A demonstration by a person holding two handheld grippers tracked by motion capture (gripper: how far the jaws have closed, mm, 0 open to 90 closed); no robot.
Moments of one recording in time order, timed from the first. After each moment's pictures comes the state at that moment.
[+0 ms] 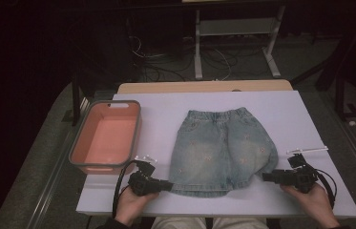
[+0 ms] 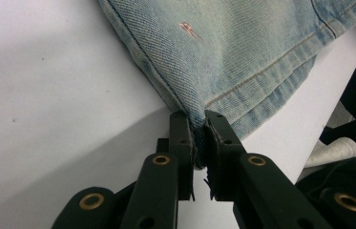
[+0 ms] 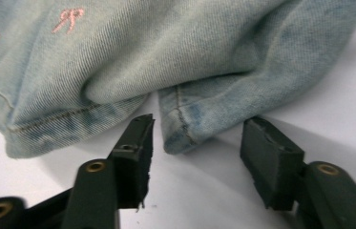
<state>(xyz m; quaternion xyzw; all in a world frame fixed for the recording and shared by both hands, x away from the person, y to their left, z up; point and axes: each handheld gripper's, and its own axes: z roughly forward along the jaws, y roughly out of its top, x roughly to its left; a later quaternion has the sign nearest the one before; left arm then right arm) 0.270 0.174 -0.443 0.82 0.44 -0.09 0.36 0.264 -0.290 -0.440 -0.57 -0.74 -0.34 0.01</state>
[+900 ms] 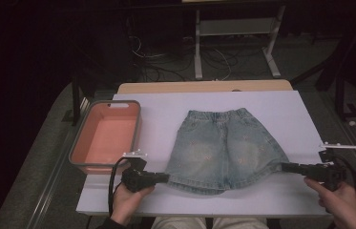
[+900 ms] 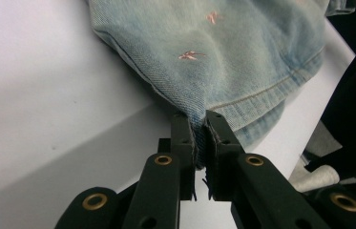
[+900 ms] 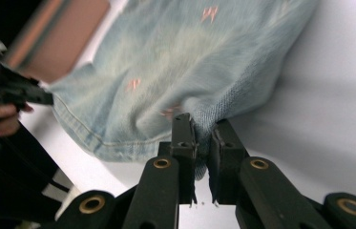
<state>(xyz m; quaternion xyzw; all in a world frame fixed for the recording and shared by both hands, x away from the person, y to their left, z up) 0.271 0.193 -0.424 0.78 0.44 -0.07 0.43 0.252 -0.347 -0.404 -0.56 -0.68 -0.47 0.05</state>
